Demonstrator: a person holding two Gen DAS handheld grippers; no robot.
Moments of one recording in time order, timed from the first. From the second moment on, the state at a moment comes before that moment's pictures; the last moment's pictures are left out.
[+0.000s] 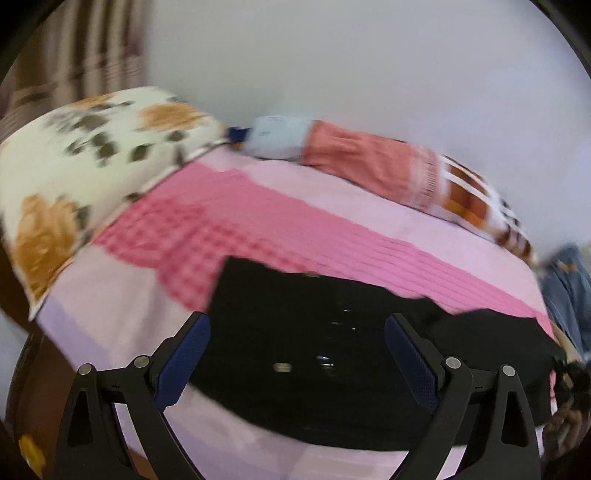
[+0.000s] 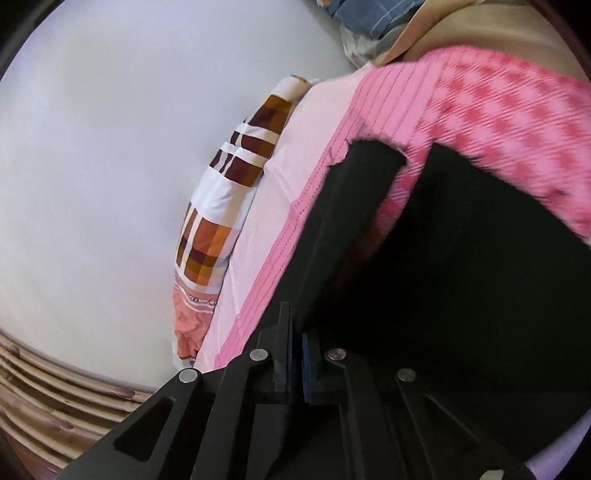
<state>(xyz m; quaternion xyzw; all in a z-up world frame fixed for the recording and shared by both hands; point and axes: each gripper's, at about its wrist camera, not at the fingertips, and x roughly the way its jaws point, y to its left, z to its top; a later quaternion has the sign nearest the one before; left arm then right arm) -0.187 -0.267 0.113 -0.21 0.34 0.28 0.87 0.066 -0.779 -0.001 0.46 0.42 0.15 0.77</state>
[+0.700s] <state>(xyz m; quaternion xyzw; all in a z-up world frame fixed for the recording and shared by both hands) -0.151 -0.353 0.091 -0.12 0.41 0.15 0.89 -0.031 -0.836 -0.058 0.49 0.48 0.04 0.72</state>
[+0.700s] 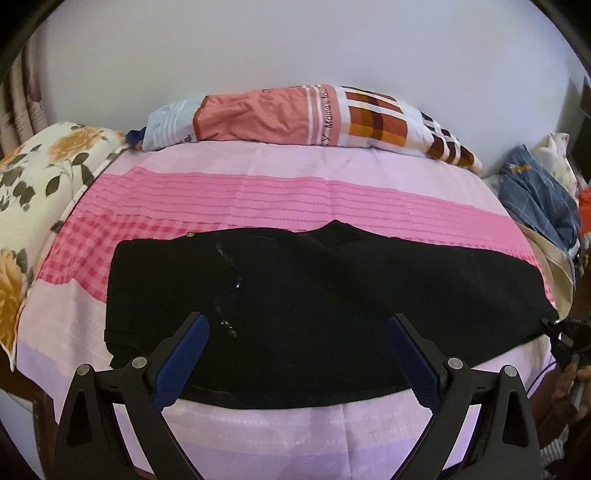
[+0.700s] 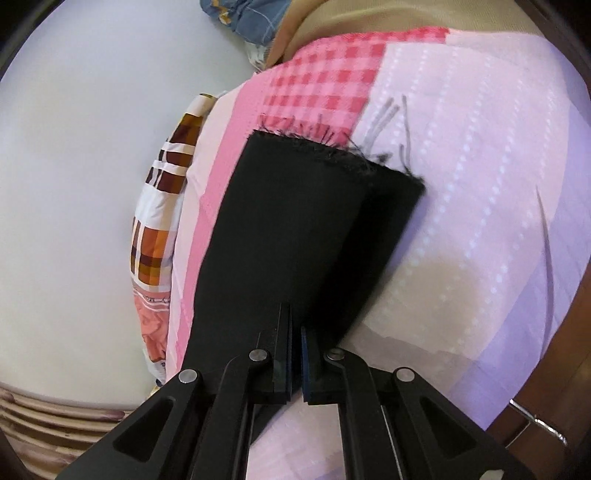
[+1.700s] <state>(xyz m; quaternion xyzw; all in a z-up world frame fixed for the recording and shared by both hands) -0.303 -0.199 0.020 -0.46 0.31 0.20 0.81 -0.056 -0.792 -0.059 0.53 0.49 0.07 0.69</state>
